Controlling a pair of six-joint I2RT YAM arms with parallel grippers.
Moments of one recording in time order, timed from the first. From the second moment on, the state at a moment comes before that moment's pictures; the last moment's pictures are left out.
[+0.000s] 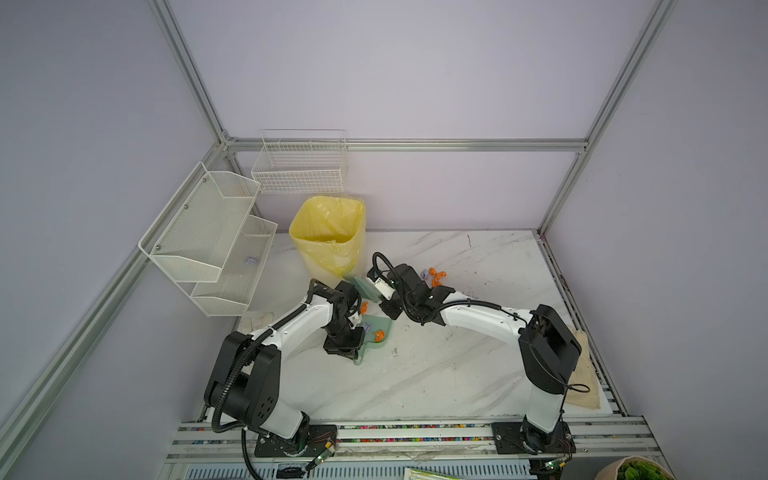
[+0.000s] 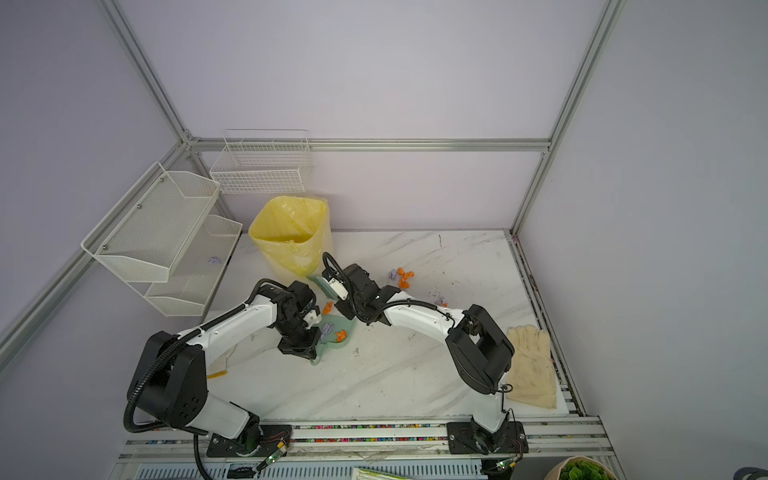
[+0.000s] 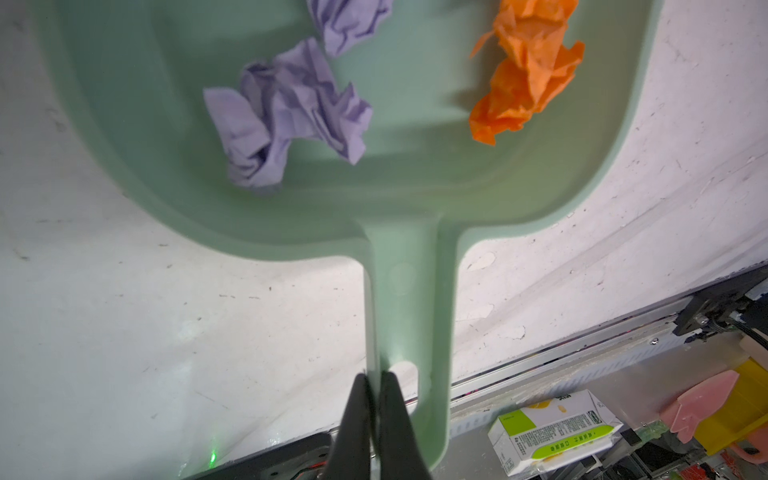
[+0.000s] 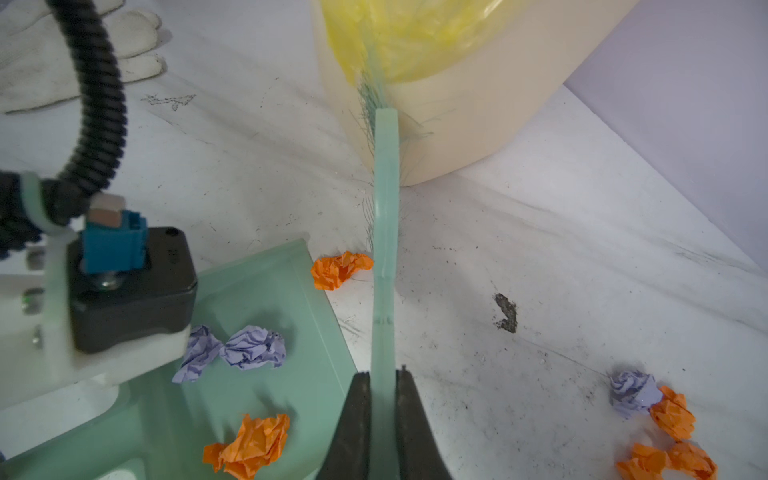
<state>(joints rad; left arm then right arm) -0.39 1.52 1.02 -1.12 0.29 -0.29 0.88 1.85 1.38 -0.23 0.06 -0.15</state>
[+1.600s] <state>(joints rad) -0.34 1.53 1.03 -1.03 0.21 -0.28 0.86 1.38 1.05 -0.27 -0.03 0.03</state>
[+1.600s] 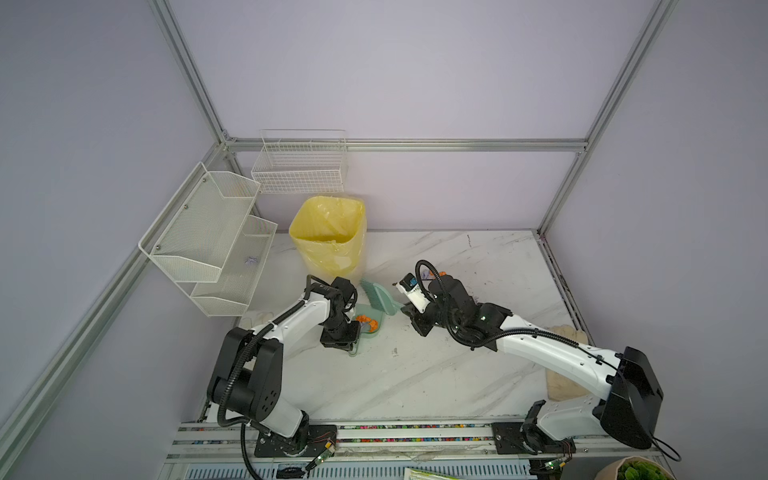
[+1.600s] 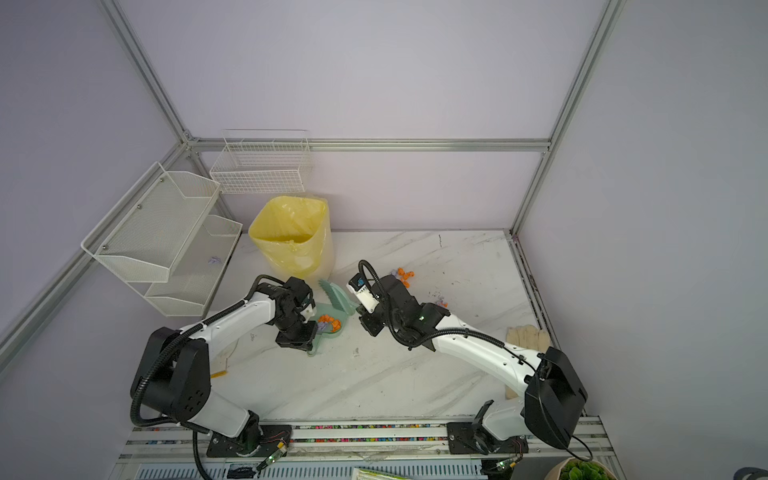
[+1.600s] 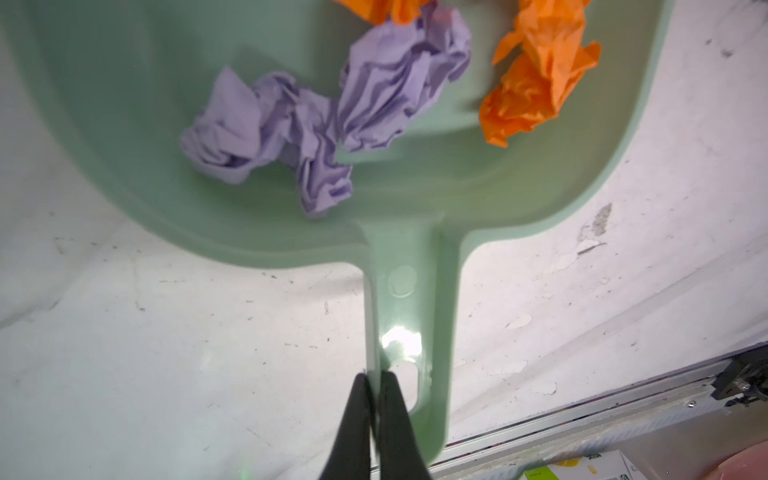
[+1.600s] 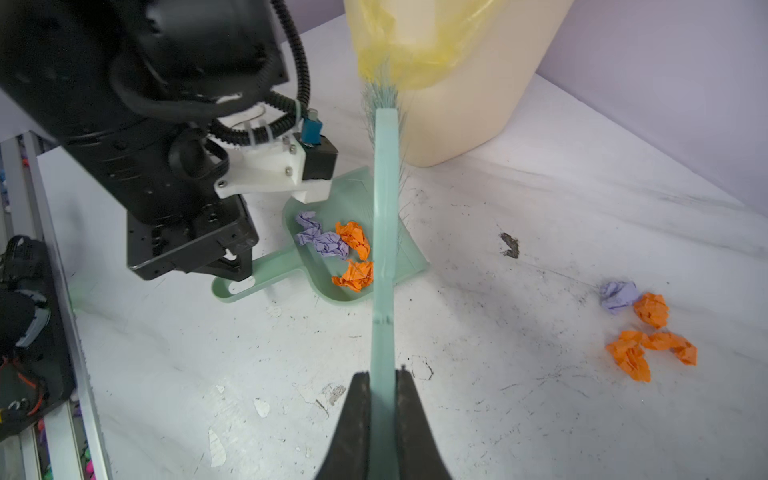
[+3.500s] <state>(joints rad) -0.52 1.60 2.00 -1.37 -0.10 -0.30 0.75 1.17 0.86 -0.25 0.15 0.41</state>
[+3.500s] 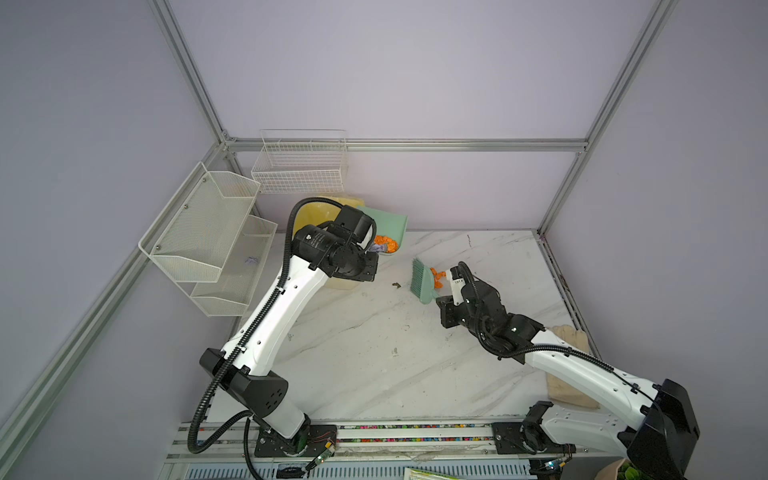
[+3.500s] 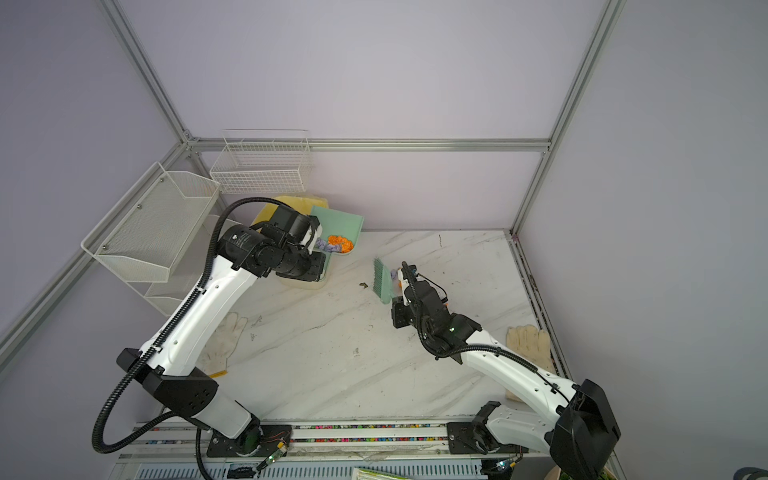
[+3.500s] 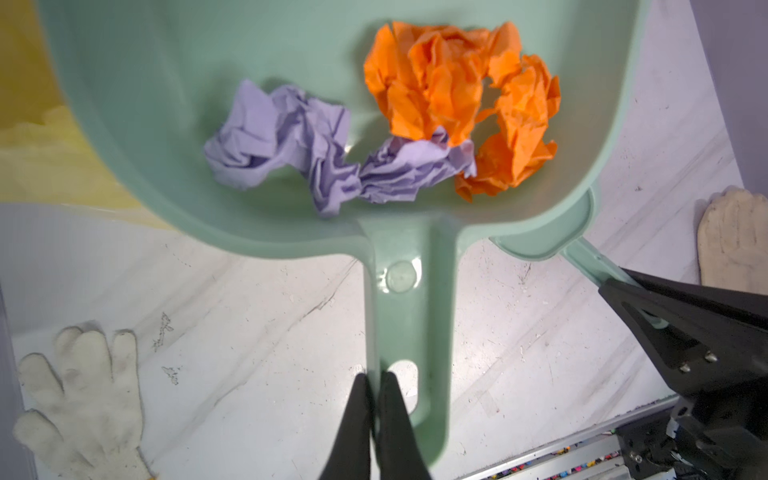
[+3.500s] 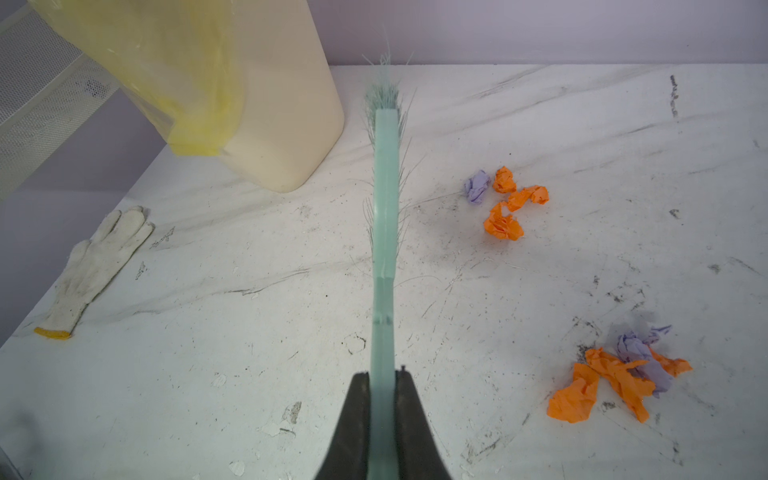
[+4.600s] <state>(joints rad) -0.31 1.66 1.95 -1.29 -0.85 0.04 0.75 1.13 0.86 -0.26 0.13 0.46</state>
